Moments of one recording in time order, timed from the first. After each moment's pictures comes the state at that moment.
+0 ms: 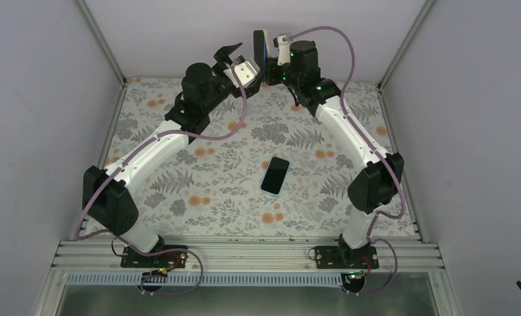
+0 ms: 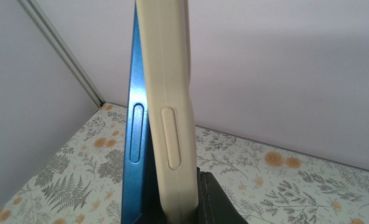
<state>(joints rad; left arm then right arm) -0.56 1.55 1.41 0.21 0.12 0.63 0.47 1.80 1.85 -0.36 -0.08 0.19</state>
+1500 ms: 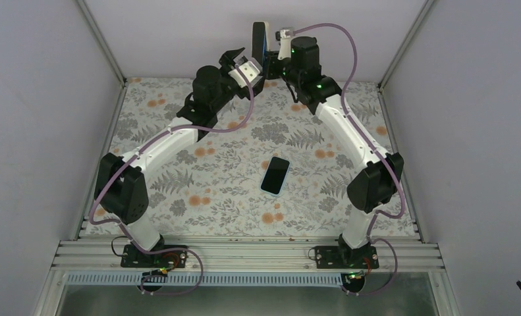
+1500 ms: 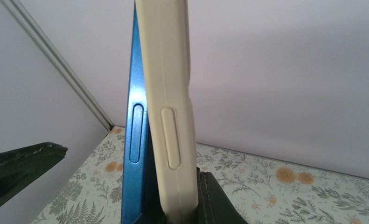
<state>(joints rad) -0.55 1.69 1.43 0.32 0.09 0.53 0.48 1.82 1.90 -0.32 -0.09 0.27</state>
